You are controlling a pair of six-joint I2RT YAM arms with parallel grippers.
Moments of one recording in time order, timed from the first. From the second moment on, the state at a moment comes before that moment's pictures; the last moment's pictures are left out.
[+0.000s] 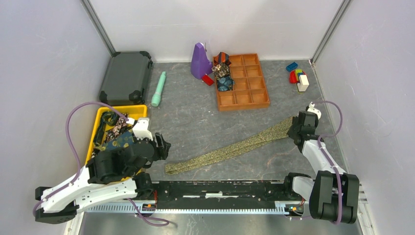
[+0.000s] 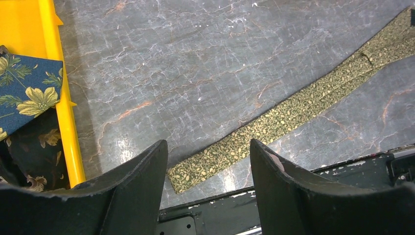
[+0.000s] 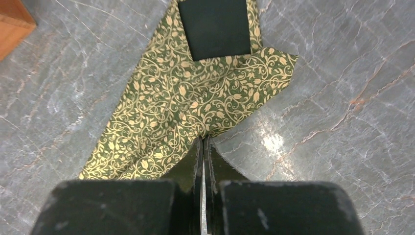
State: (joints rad) left arm -1.16 0.50 0.86 -1.10 -0.70 -0.80; right arm -0.14 1.09 0.44 -0.16 0.17 0.38
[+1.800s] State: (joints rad) left arm -1.16 0.46 0.86 -1.11 -0.71 -0.80; right arm -0.09 1.20 0.50 -0.09 0.08 0.29
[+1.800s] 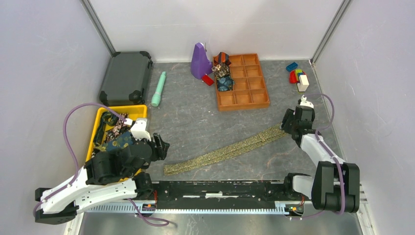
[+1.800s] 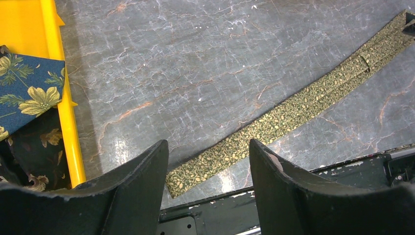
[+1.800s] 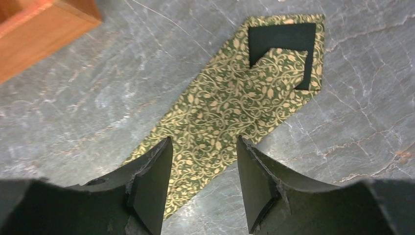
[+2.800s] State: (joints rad) left arm -1.16 0.46 0.86 -1.12 -0.71 -0.80; right arm -0.08 1.46 0.61 0.01 0.14 0.32
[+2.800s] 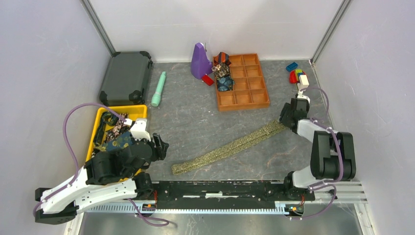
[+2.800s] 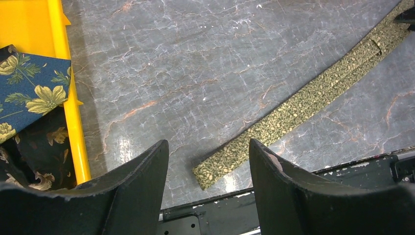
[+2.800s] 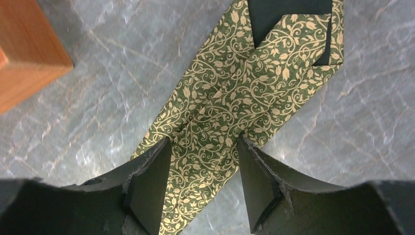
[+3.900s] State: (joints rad) left arm -1.16 0.74 0.77 -1.02 -0.62 -0.92; right arm 0.01 1.18 0.61 -0.17 0.07 0.32
